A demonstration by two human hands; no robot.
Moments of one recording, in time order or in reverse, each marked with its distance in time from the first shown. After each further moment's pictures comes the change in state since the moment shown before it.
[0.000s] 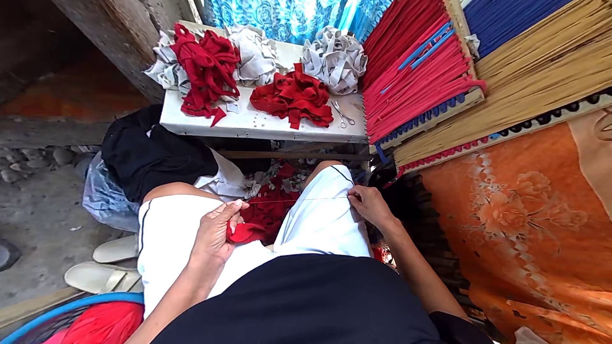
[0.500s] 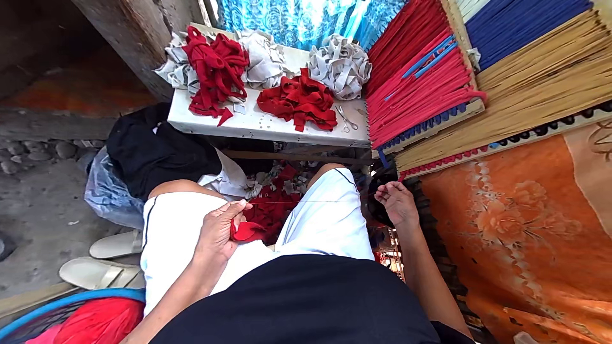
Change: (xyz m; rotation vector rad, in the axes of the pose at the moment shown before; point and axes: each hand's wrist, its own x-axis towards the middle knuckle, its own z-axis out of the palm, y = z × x) left_hand 0.001 0.000 -0.001 -0.027 0.046 -0.012; right_hand -0.008 0.043 -0.024 1.285 0.452 0.382
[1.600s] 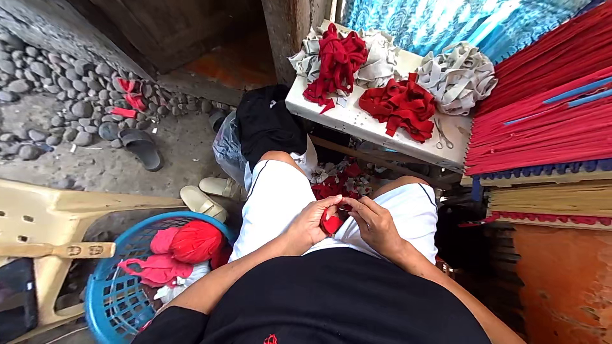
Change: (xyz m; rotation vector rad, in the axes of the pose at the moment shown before) left_hand -0.028 0.002 0.018 -0.512 -0.091 -0.449; right_hand -0.086 0.082 0.184 -0.838 -0.934 -1.044
